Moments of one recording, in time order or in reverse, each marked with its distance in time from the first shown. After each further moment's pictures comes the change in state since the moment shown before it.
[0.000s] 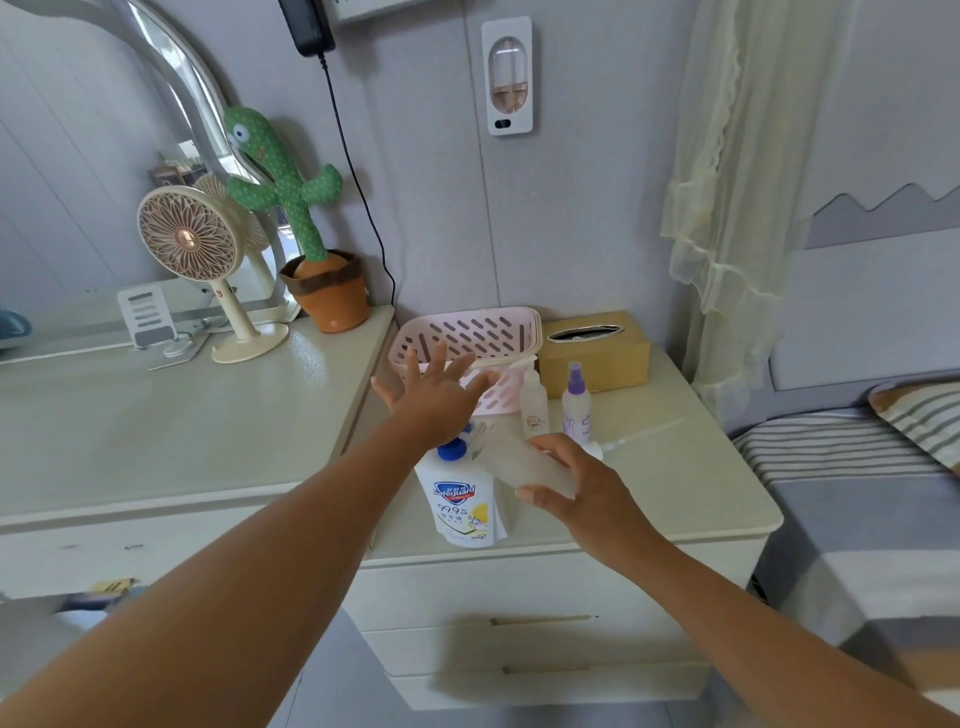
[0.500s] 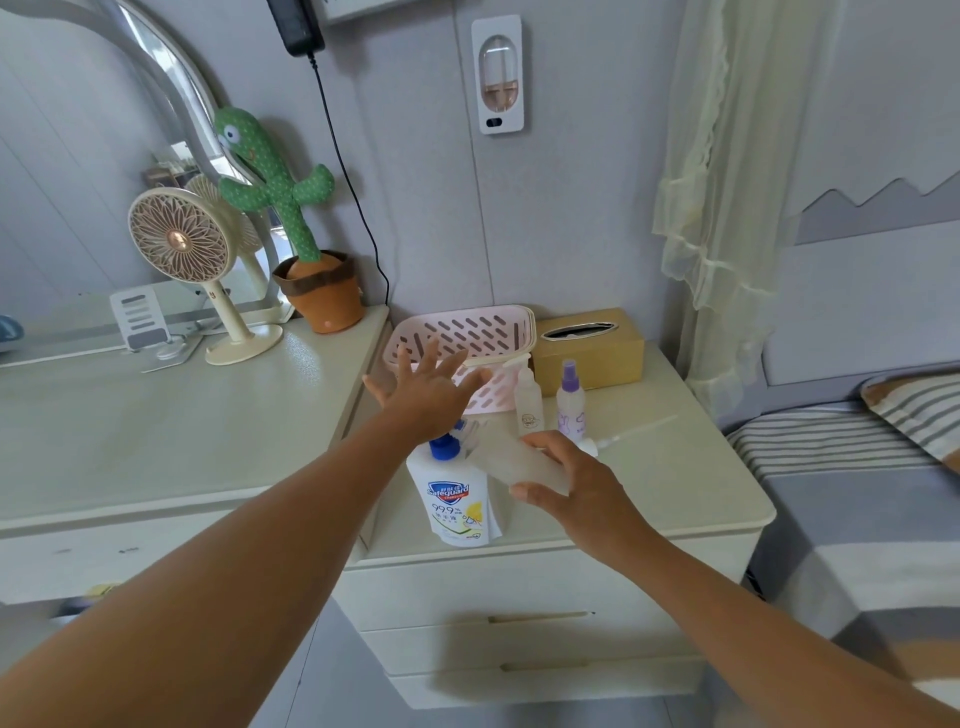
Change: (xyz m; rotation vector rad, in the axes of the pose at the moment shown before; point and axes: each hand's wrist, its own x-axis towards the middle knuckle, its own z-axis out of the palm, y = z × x) left_hand 0.001 -0.001 -0.005 0.037 -0.009 0.010; right_hand -0.002 -0.004 -0.002 0.003 -0.004 -0.002
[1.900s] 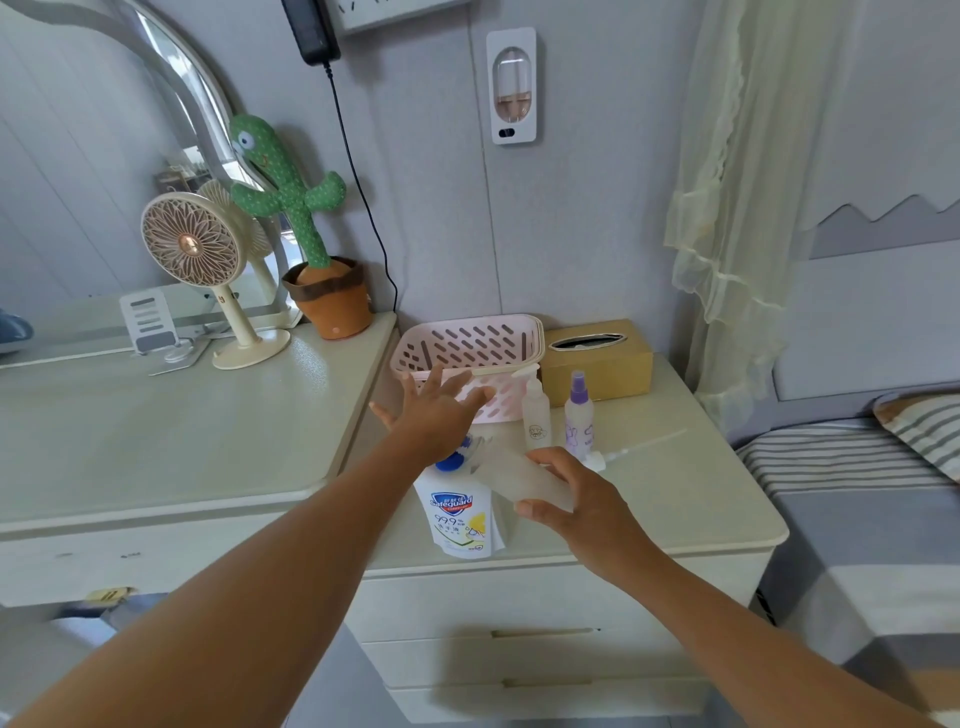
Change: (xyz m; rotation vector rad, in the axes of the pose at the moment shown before) left_hand 0.002 -0.005 0.013 -0.112 -0.019 -0.038; right_hand 0.005 0.004 0.007 0.005 -0.011 0.012
